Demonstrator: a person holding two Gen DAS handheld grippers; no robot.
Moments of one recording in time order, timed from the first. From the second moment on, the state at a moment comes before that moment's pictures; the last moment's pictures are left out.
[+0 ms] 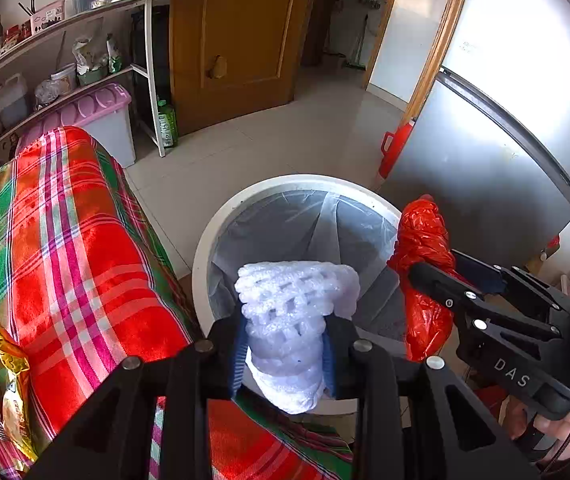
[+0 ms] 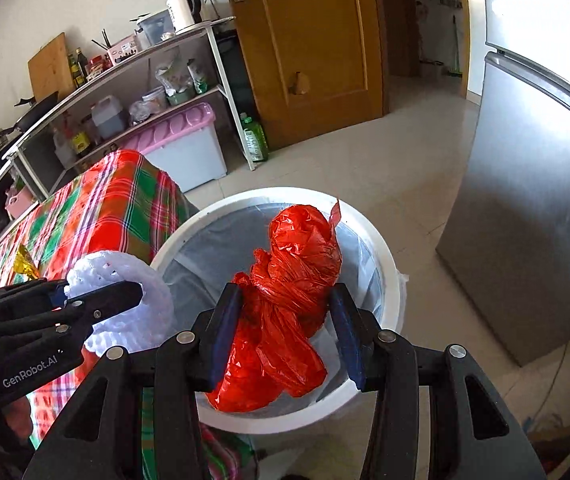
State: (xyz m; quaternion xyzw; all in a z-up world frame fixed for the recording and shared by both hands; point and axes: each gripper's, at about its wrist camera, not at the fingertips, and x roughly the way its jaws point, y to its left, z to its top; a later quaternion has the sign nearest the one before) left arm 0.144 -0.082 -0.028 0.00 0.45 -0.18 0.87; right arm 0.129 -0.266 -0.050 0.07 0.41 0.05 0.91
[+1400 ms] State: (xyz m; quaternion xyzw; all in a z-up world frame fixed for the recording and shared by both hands) left arm 0.028 0.082 0.023 -0.08 0.36 -0.05 0.93; right arm 0.057 -0.144 -0.009 0.05 0.34 0.17 0.92
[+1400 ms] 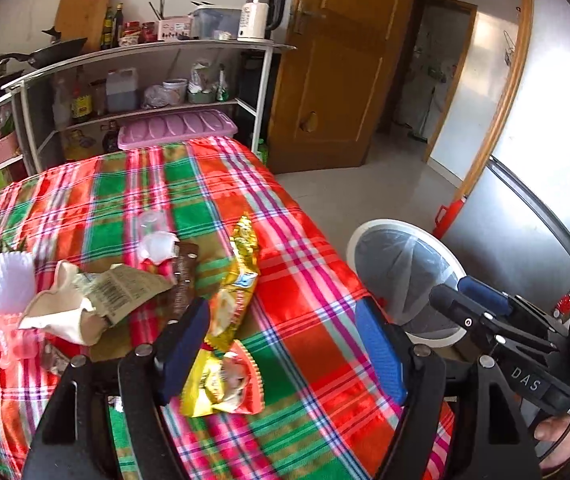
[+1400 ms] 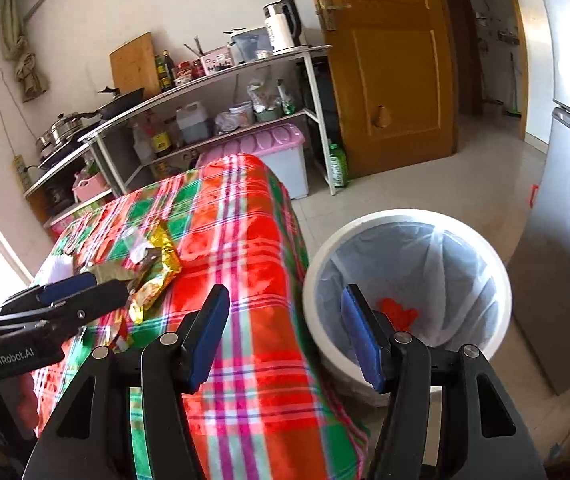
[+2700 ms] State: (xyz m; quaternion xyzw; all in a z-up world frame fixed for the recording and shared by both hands) left arm -0.027 0.287 -0.037 -0.16 0.39 0.12 0.90; right arm 0.048 0.036 -0.065 -0.04 0.42 0.28 0.86
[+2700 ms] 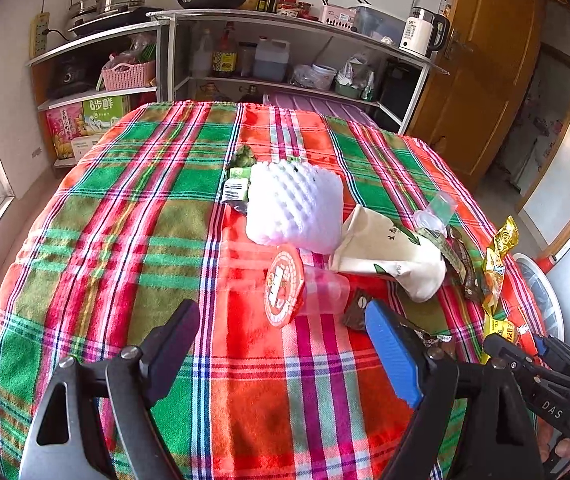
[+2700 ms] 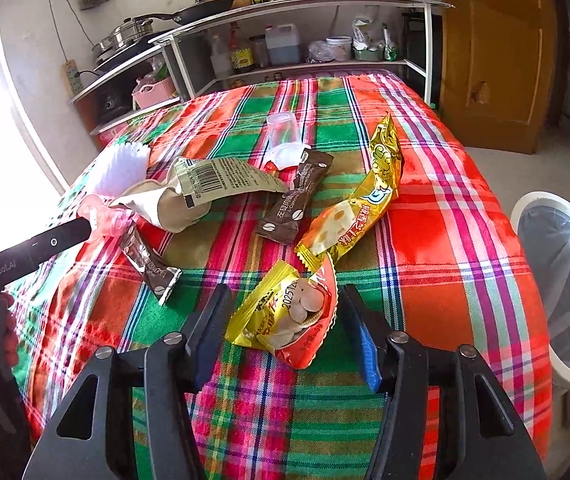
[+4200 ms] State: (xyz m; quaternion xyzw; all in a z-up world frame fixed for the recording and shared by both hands) left arm -0.022 0.269 -0.033 -0.12 0.38 0.11 0.91; right arm 0.041 0.032 -0.061 -0.03 0.40 0.28 0.87
